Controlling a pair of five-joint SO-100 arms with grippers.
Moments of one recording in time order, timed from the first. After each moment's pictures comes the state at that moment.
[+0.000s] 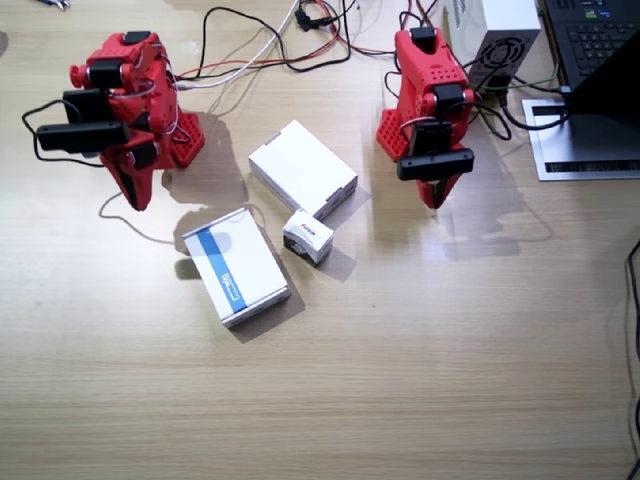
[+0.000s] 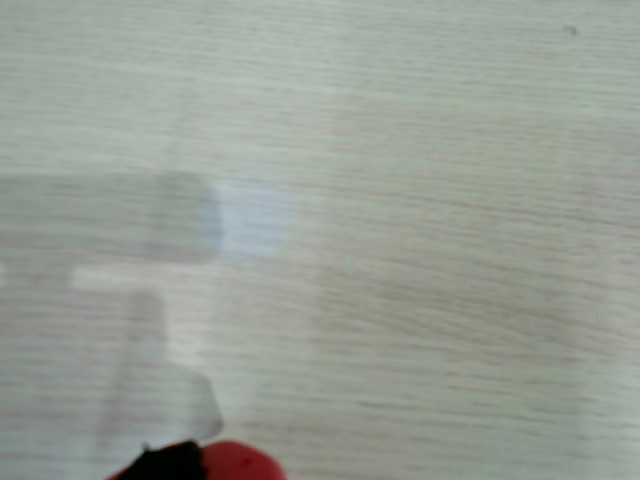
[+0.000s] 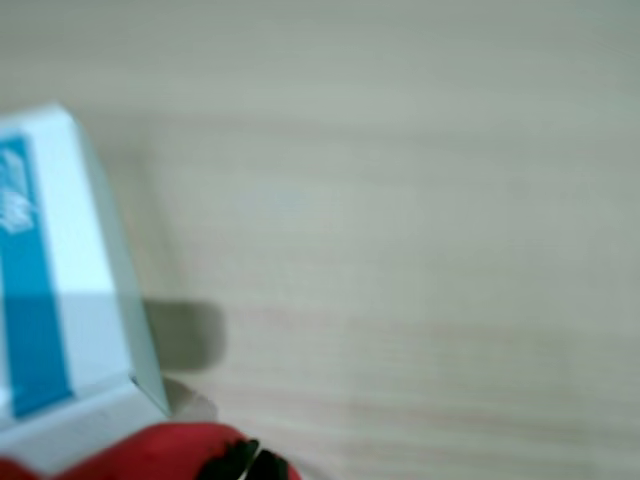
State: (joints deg) arm 0 -0.9 185.8 175.1 68.0 70.2; arm 1 -6.8 177.5 138.0 91.0 -59.2
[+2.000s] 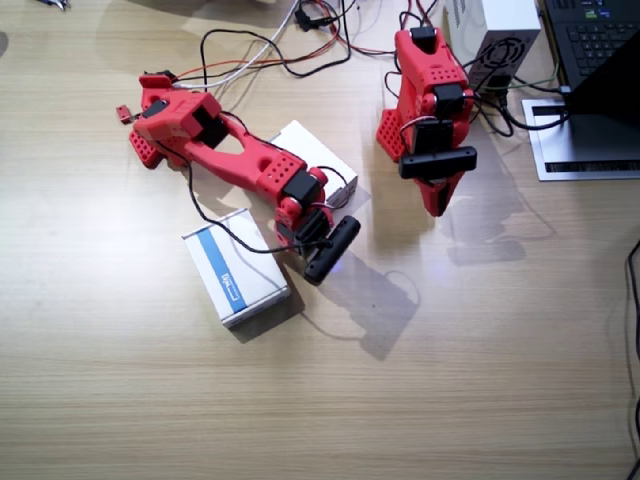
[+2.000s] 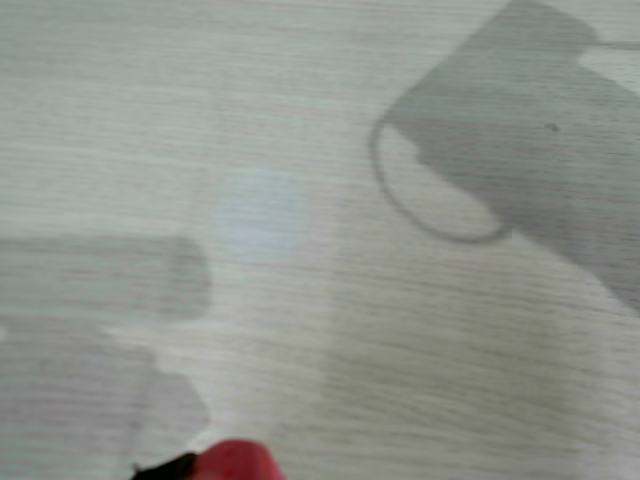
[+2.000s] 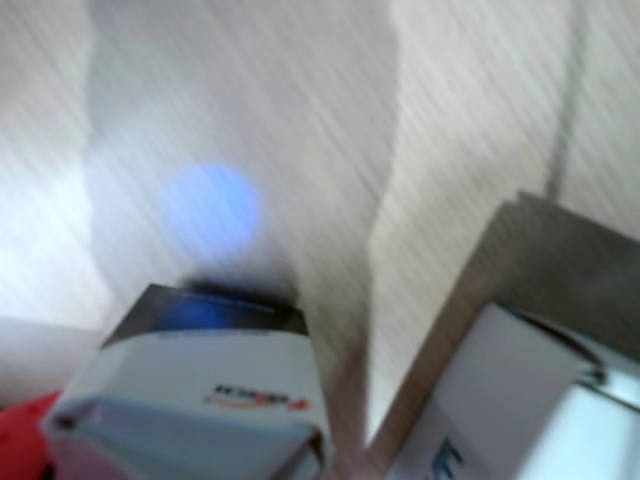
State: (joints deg) arm 0 -0.9 185.8 175.1 60.6 54.1; arm 1 -56.3 37.8 22.1 106.5 -76.1
